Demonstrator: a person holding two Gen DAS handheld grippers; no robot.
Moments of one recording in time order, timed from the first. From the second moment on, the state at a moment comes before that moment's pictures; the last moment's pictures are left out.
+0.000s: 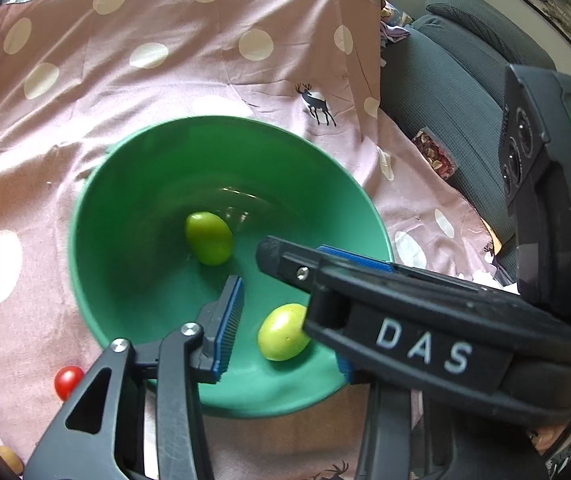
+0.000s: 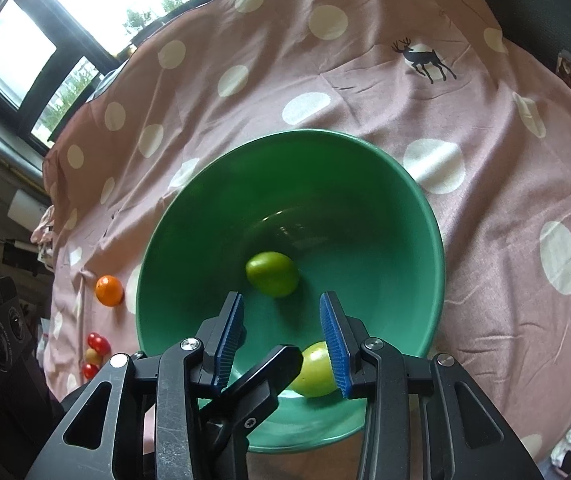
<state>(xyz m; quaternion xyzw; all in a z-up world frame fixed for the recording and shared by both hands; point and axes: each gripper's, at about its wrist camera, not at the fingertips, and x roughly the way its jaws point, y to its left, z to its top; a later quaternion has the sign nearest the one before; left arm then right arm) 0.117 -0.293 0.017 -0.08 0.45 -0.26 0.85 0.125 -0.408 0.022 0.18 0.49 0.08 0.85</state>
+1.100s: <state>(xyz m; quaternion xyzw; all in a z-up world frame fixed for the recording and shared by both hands) 0.015 -0.050 0.055 -0.15 0.34 -0.01 0.93 0.098 -0.348 0.072 0.11 0.38 0.05 0.92</state>
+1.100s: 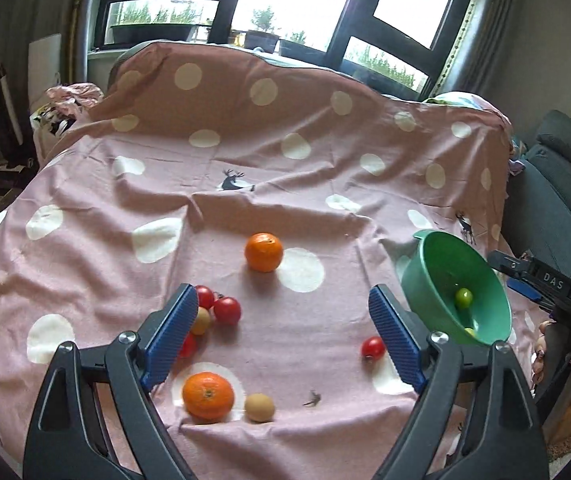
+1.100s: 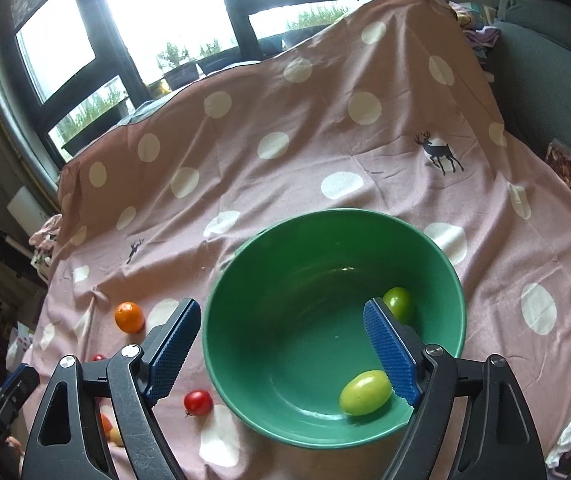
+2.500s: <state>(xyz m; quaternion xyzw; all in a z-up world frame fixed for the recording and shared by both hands) 0.010 0.035 0.011 -0.24 0.37 0.03 0.90 0.195 -0.108 -0.027 0.03 0.52 0.16 0.84</state>
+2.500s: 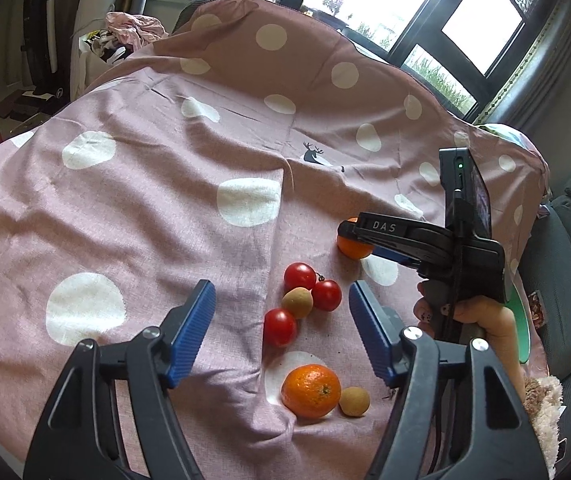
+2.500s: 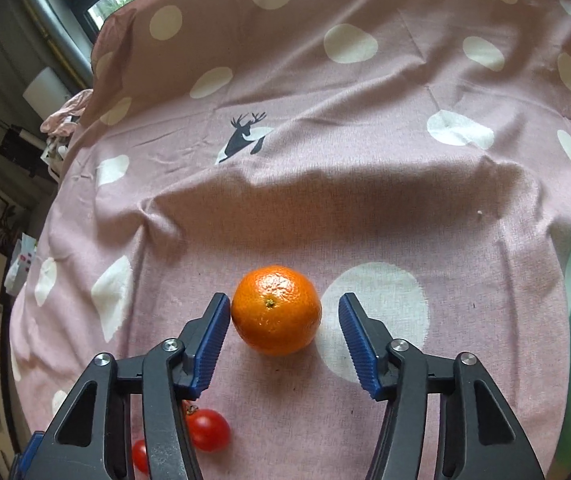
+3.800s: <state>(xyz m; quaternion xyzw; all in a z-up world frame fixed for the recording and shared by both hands) 0.033 -0.042 -0.012 -0.21 0.43 -0.09 0.87 0.095 -0.218 0.011 0.07 0.50 0.24 0.83</state>
